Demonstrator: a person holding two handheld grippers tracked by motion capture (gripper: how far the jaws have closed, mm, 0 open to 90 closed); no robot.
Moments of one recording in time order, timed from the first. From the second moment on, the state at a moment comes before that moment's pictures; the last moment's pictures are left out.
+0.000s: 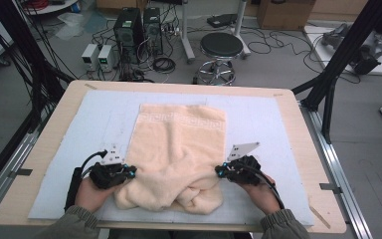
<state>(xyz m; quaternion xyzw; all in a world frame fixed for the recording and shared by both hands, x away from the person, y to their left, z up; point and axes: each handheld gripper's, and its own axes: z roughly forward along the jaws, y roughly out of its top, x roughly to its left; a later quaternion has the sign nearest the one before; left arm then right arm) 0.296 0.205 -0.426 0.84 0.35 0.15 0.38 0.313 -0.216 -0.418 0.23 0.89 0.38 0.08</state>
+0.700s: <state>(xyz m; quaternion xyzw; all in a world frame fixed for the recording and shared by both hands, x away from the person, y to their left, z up) 0.333 0.214 -0.385 0.79 0.38 0.19 0.44 0.362 -0.232 -0.391 0.29 0.86 0.40 0.13</state>
